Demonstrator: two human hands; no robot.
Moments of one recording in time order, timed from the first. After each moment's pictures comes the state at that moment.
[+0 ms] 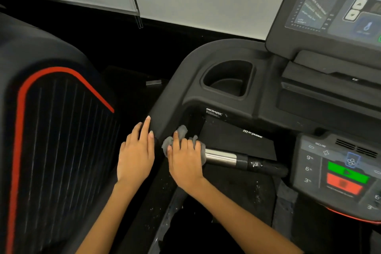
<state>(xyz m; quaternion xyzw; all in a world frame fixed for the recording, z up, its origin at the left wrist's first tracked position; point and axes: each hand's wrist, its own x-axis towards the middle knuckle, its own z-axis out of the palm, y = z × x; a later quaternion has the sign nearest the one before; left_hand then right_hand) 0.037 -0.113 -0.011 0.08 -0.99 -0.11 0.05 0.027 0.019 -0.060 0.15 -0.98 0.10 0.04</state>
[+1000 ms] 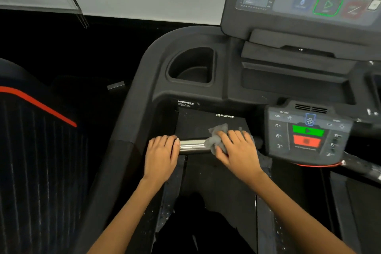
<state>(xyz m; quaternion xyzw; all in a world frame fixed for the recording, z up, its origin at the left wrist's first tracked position) 0.021 -0.045 -0.064 -0.16 -0.97 -0.19 0.04 0.049 0.193 -0.066 0.11 -0.97 0.04 0.21</state>
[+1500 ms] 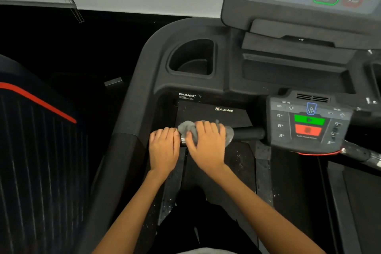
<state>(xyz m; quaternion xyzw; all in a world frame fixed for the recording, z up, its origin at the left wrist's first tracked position) 0.019 -0.042 -0.079 -0.13 -0.97 -0.16 0.10 0.035 0.090 -0.055 -0.06 -0.98 0.14 0.10</state>
